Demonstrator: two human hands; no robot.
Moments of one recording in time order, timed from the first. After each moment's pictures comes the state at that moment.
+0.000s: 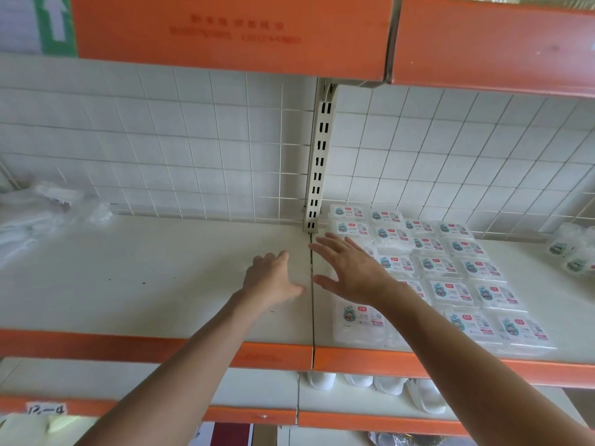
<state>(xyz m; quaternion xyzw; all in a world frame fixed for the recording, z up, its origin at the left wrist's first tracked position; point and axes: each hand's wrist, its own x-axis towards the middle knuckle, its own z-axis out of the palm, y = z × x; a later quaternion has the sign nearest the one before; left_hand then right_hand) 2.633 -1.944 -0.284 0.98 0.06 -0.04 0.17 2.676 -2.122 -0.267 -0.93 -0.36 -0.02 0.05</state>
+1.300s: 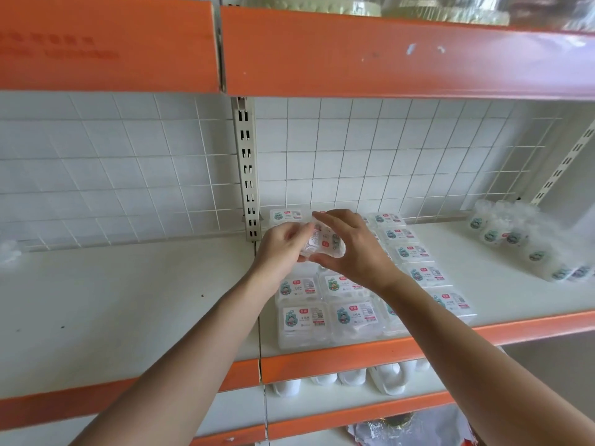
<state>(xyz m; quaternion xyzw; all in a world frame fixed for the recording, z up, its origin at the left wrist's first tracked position) 2.661 -2.051 -0.227 0.76 -0.02 0.03 0.65 2.675 -2.215 -0.239 -0.89 -0.28 -0.22 0.28</state>
